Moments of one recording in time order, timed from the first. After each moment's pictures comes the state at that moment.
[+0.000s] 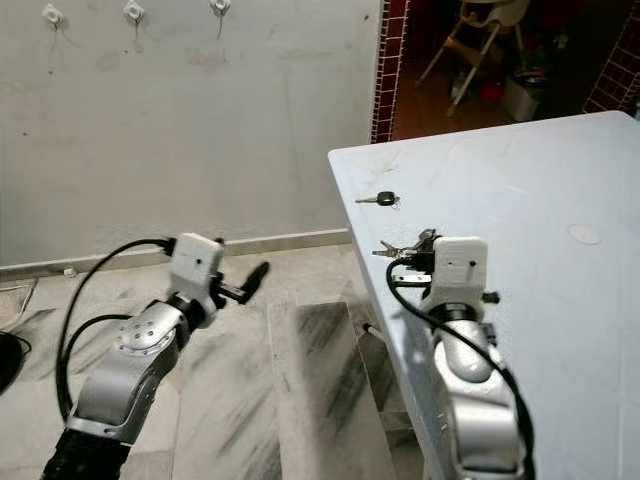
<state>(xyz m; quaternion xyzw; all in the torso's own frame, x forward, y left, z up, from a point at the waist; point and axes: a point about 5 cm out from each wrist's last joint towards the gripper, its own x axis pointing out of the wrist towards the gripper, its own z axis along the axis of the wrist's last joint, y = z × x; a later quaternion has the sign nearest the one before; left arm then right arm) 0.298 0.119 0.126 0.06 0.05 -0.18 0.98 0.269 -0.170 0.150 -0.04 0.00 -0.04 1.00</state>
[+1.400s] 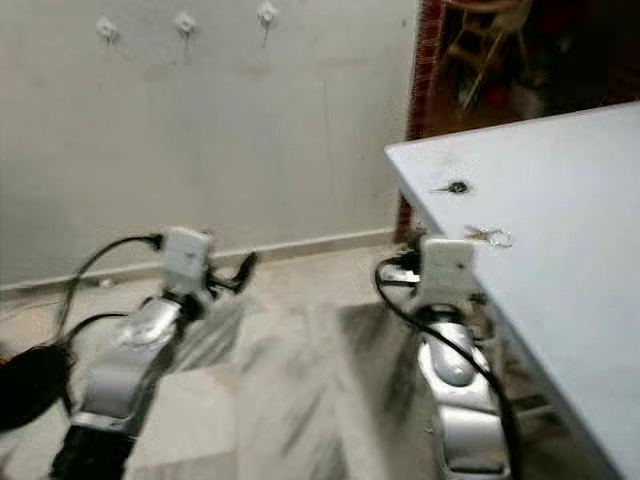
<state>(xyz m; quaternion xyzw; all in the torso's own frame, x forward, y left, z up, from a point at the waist) 0.307 0.112 0.132 0.04 0.03 -0.18 0.98 0.273 -0.163 0.147 -0.03 -0.01 -0.05 1.00</state>
